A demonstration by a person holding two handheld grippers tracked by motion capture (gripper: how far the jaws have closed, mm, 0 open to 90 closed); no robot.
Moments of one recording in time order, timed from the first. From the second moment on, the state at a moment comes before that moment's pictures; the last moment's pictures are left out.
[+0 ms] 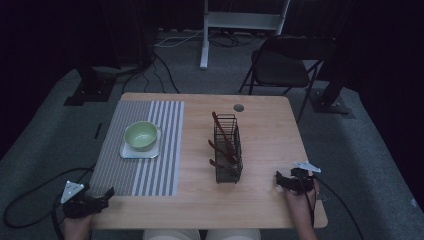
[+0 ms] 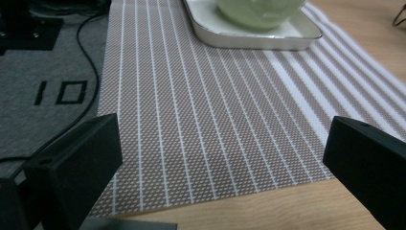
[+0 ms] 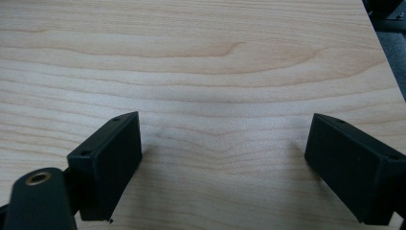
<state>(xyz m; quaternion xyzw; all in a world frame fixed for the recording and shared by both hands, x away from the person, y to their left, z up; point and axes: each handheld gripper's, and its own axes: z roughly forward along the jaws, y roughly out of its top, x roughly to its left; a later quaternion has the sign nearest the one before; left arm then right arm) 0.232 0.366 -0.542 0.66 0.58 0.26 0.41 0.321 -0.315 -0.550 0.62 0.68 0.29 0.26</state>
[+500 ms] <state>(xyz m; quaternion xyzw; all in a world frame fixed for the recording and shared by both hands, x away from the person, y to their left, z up) 0.234 0.369 -0.543 0.69 0.57 0.23 0.38 0.321 -0.315 -0.550 0.62 0.68 0.29 0.26</state>
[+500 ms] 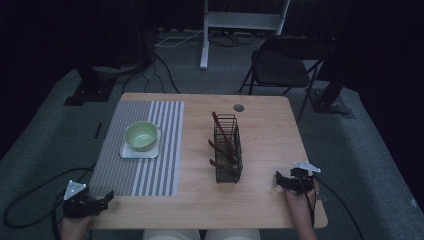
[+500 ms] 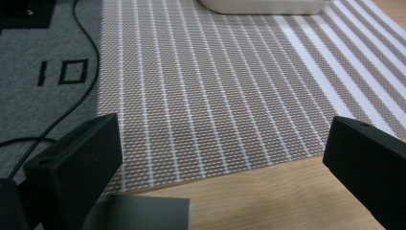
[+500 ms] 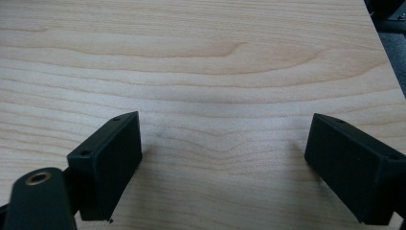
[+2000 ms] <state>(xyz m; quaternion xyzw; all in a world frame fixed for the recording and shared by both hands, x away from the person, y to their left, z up) 0.246 0.325 -0.518 0.76 0.46 0.16 0.43 0.322 -0.315 -0.550 0.62 0.68 0.29 0.26</state>
